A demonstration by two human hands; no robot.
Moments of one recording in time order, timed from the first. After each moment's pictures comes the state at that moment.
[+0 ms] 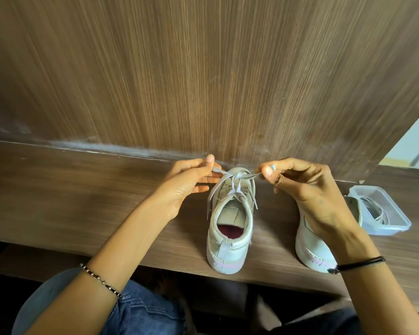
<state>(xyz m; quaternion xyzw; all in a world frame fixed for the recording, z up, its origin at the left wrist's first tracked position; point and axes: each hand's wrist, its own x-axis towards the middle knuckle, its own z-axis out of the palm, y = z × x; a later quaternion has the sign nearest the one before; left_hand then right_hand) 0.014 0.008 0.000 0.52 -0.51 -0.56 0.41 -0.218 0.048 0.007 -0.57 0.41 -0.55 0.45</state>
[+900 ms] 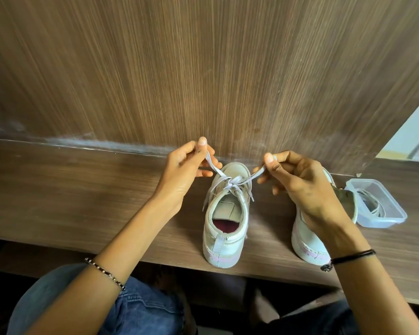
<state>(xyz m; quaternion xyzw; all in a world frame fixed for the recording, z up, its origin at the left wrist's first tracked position) 0.001 0.003 -0.007 0.46 -0.52 -0.49 0.54 -0.216 0.043 0.000 -0.55 0.47 -0.54 0.44</state>
